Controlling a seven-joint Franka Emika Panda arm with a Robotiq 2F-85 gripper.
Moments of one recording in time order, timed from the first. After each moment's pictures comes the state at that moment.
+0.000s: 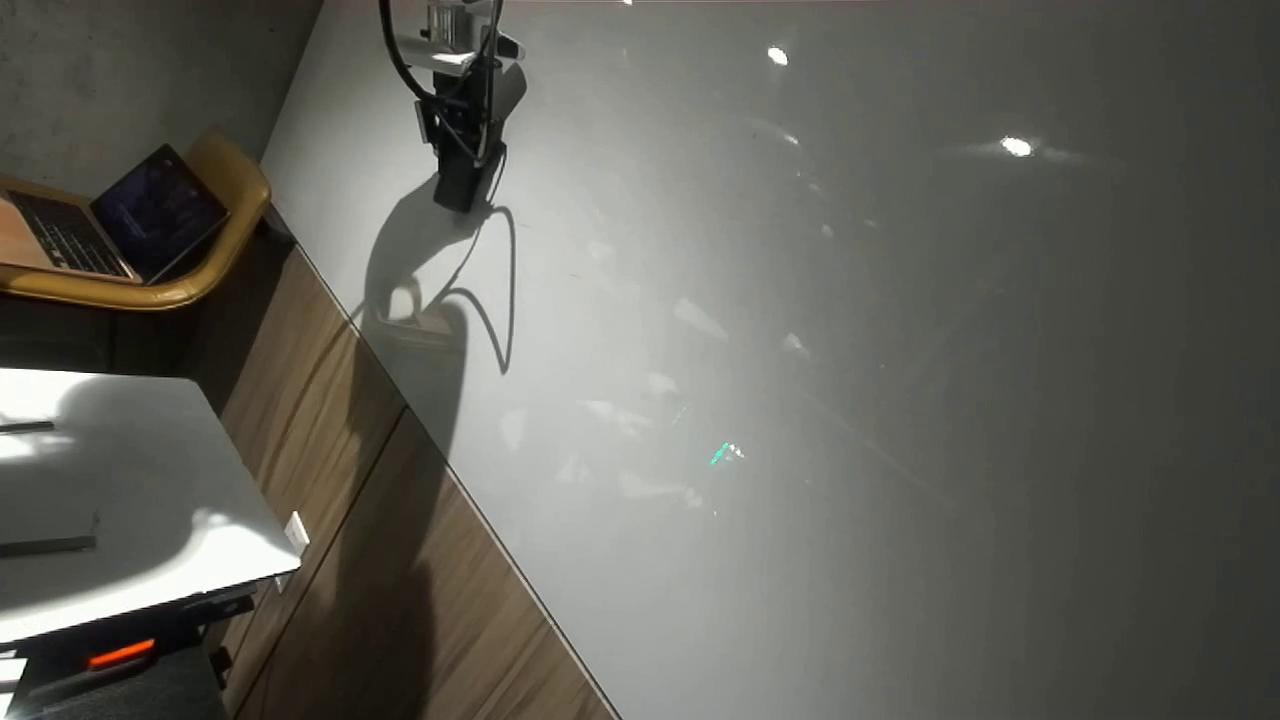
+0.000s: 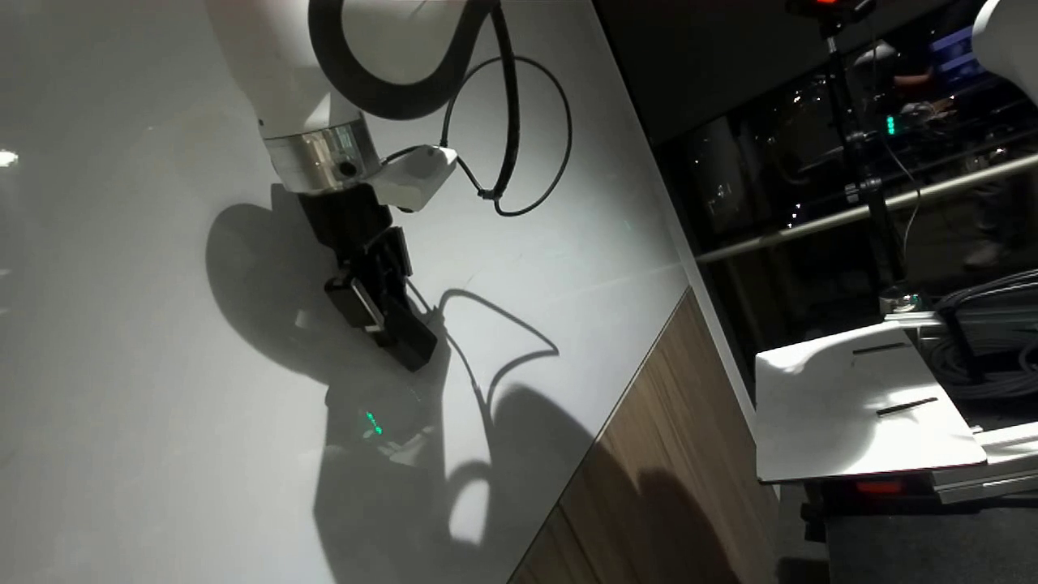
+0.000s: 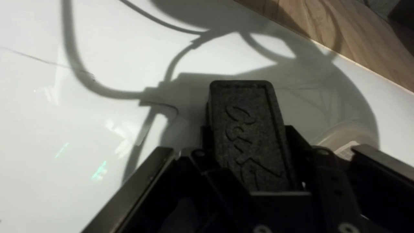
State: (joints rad) arm 0.40 0.33 0.16 -1.56 -0.48 2.13 0.33
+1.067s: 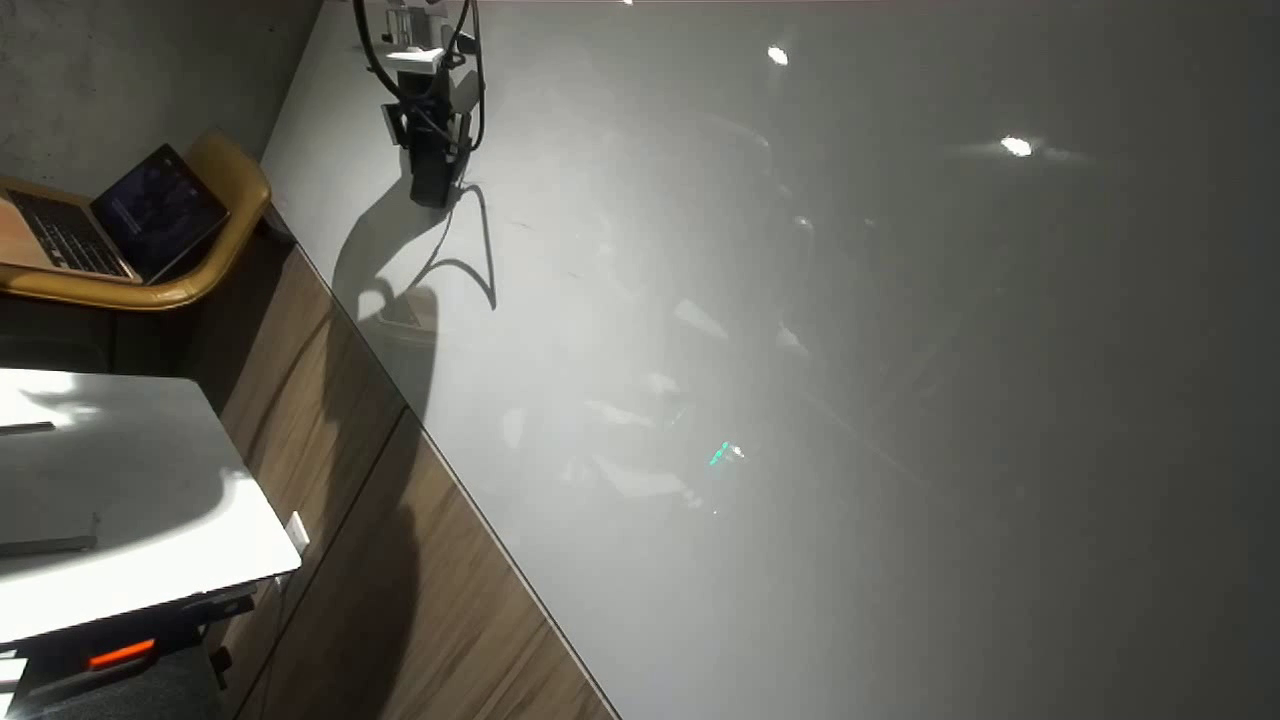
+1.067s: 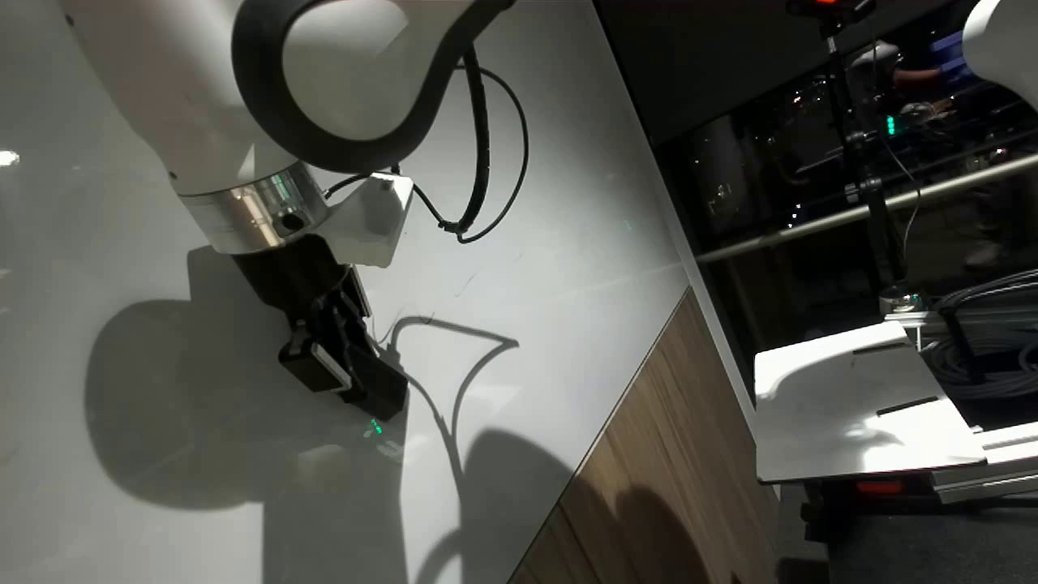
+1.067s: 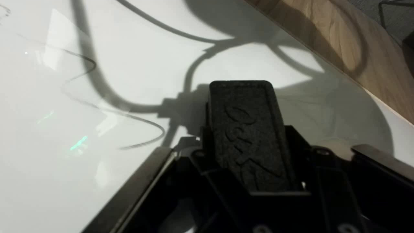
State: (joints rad) arm 0.53 0.48 0.16 -1.40 -0.62 2.04 0.34
